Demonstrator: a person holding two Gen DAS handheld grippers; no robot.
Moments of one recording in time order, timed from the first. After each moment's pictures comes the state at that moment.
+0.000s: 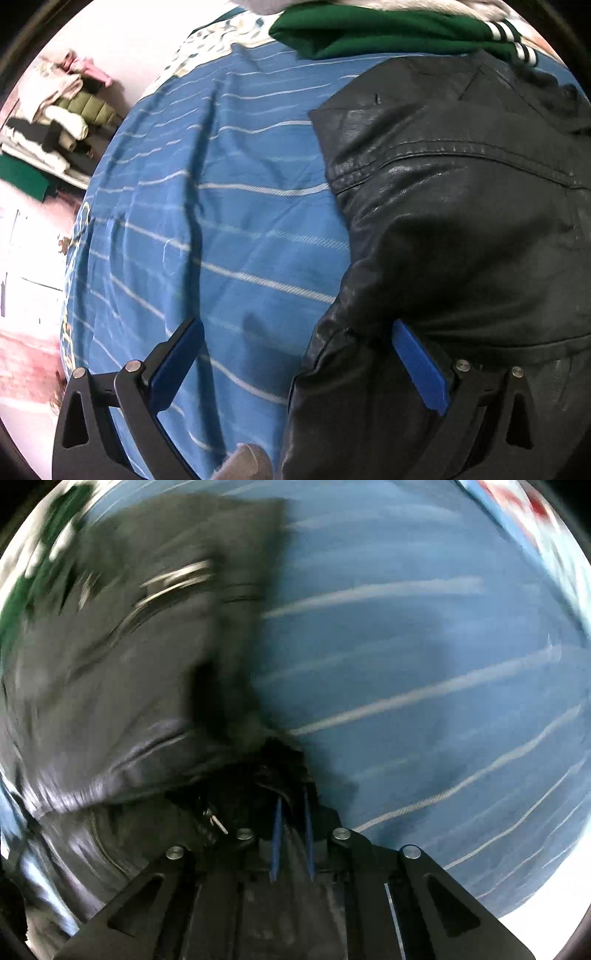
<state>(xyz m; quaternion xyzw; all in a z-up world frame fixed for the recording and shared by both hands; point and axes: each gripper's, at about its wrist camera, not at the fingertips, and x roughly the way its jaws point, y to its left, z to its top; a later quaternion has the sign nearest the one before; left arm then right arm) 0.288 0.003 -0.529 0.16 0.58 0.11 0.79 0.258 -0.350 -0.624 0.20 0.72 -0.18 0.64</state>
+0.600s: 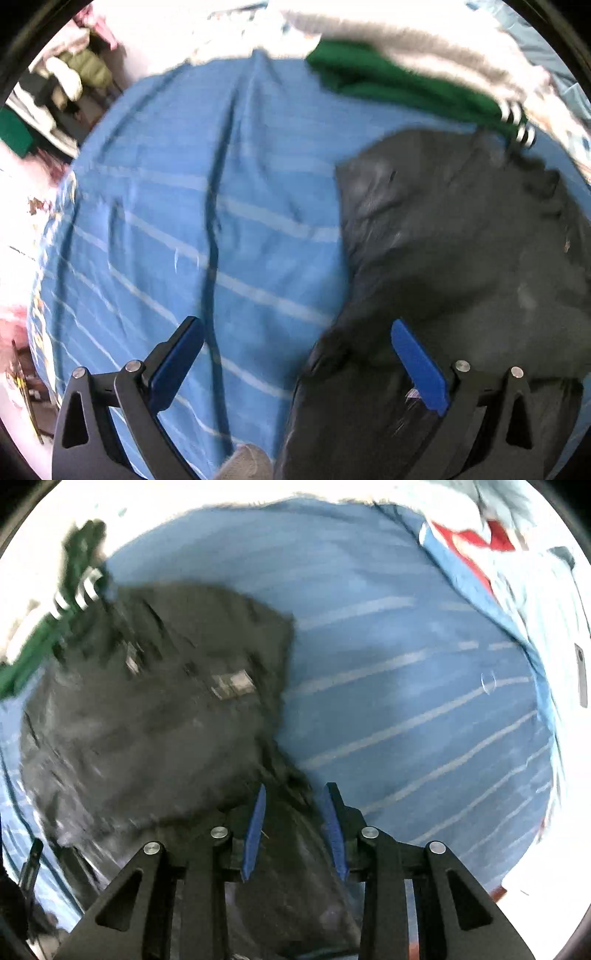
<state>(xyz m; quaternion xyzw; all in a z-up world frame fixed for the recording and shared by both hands) 0.307 0.024 -0.459 0.05 0.58 0.08 0.81 0.289 -0.321 -0.517 0.17 0.68 -0.22 0.68</state>
